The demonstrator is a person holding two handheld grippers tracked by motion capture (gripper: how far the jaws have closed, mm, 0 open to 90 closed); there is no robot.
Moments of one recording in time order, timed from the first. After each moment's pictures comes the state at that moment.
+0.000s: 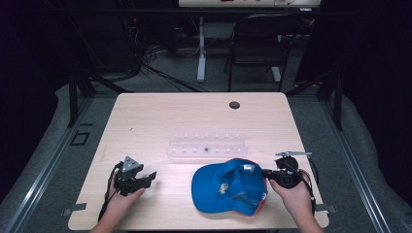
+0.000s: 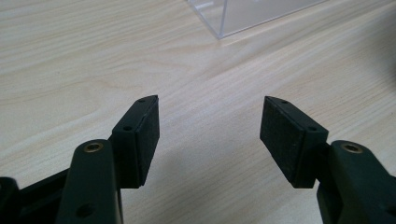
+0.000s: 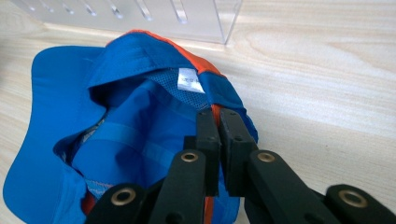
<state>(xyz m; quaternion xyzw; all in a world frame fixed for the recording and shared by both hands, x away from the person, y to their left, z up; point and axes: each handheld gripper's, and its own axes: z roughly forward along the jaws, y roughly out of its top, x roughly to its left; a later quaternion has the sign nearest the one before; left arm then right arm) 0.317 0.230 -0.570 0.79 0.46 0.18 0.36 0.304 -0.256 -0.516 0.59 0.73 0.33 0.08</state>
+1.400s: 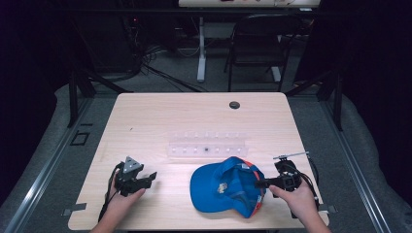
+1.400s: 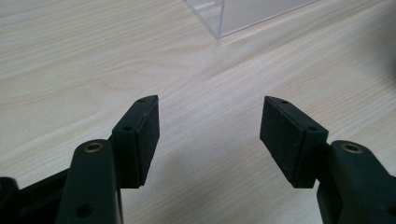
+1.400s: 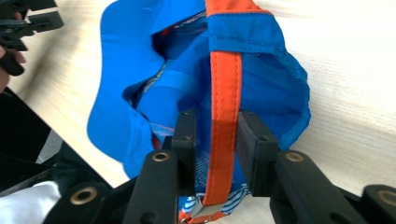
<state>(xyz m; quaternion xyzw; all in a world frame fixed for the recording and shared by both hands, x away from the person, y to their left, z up) 0.316 0.229 -0.569 0.80 0.45 0.19 0.35 0.300 -0.256 -0.516 0.57 0.75 0.34 -0.07</state>
